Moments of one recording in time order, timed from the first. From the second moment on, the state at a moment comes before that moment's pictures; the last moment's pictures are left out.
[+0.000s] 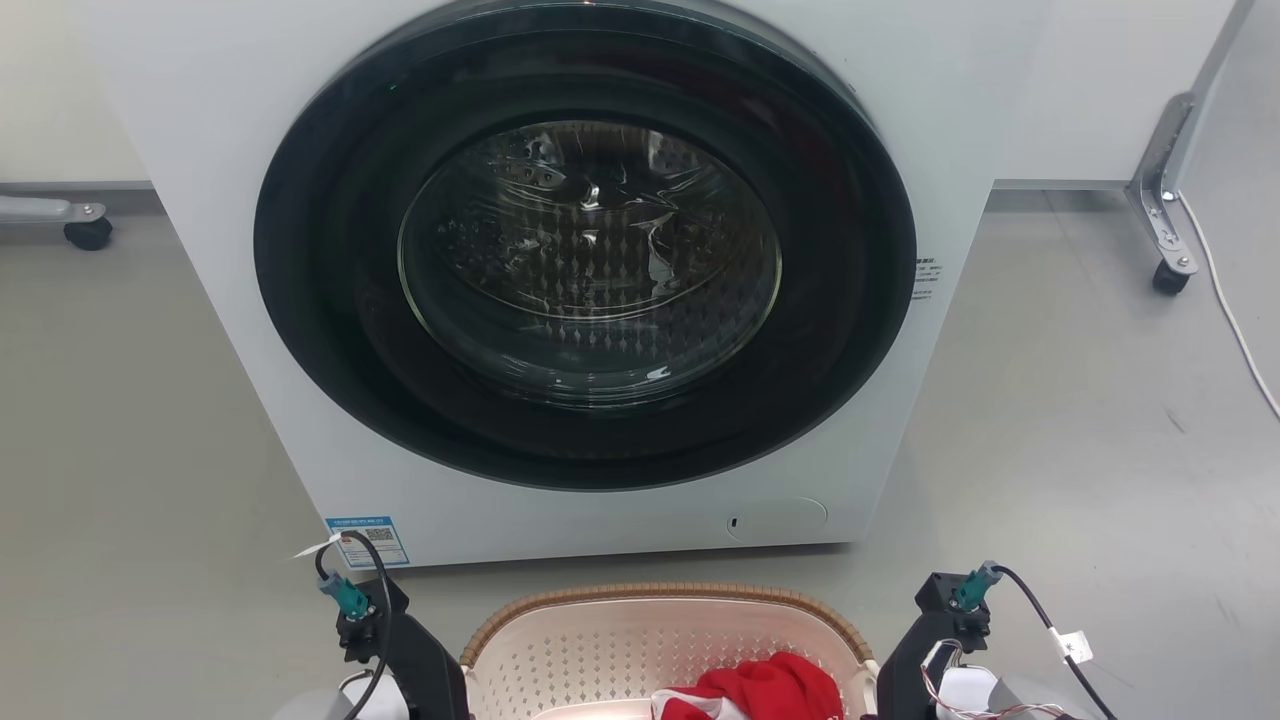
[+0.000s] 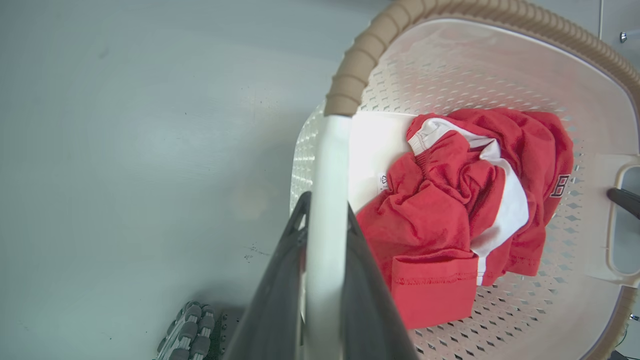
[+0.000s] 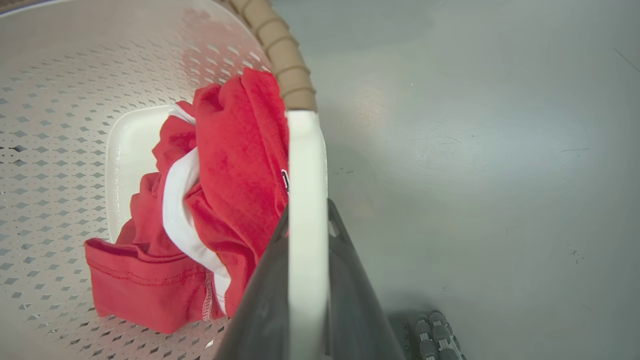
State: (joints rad) left arm -0.57 0.09 -0.69 1.19 -1.06 -0.12 0.49; right arm -0.59 -0.04 0.61 1.22 0.75 0.12 0.50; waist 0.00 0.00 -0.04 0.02
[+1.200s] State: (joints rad) left arm -0.66 0.11 -0.71 1.16 -1.02 -0.12 0.24; right arm -0.68 -0.05 0.64 1.18 0.70 0.08 0.24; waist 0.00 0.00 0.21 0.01
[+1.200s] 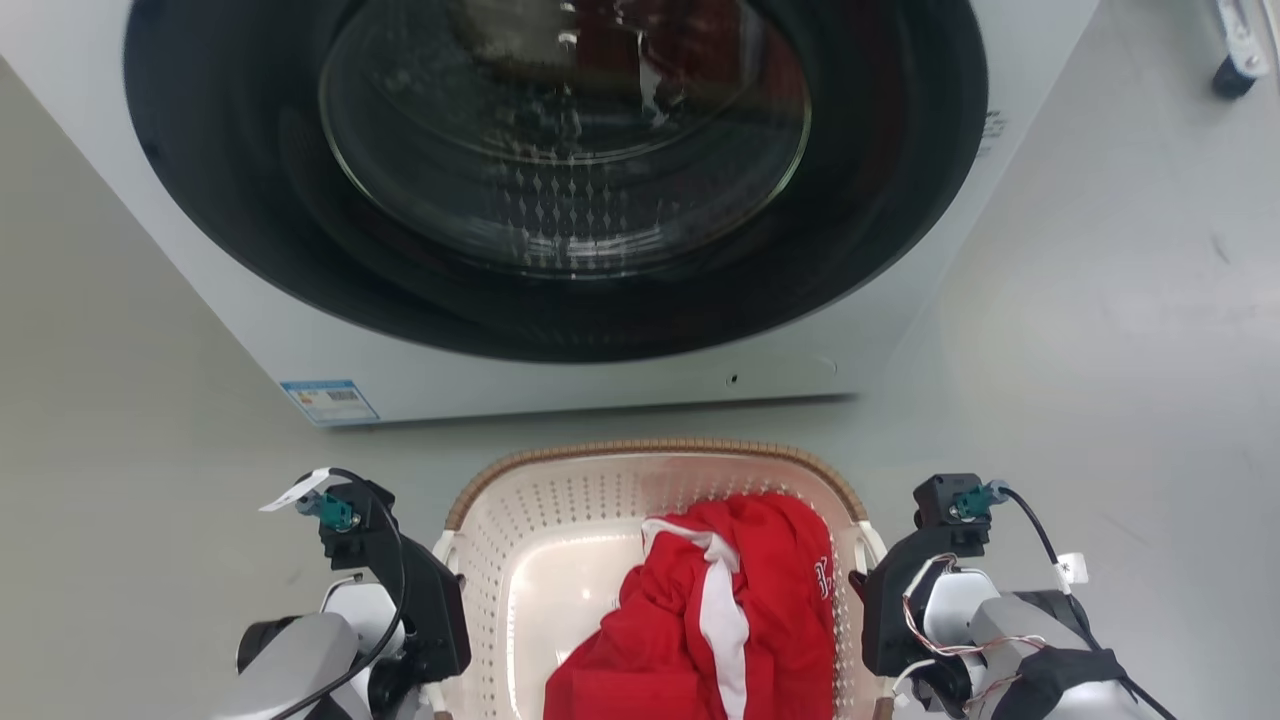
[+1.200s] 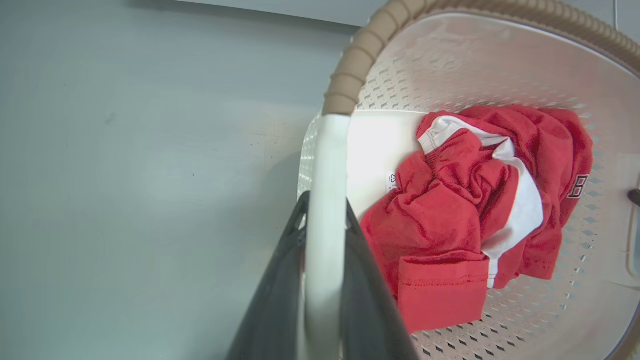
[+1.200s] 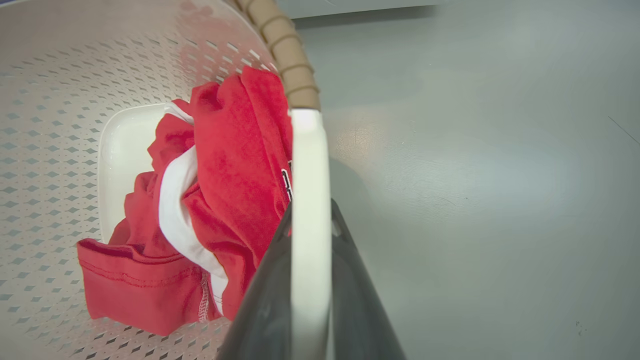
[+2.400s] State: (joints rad) left arm -0.90 0.13 -0.73 1.12 -0.91 -0.12 -0.16; right arm -0.93 -0.07 0.67 1.14 0.58 -0.03 -0.10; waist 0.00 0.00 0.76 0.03
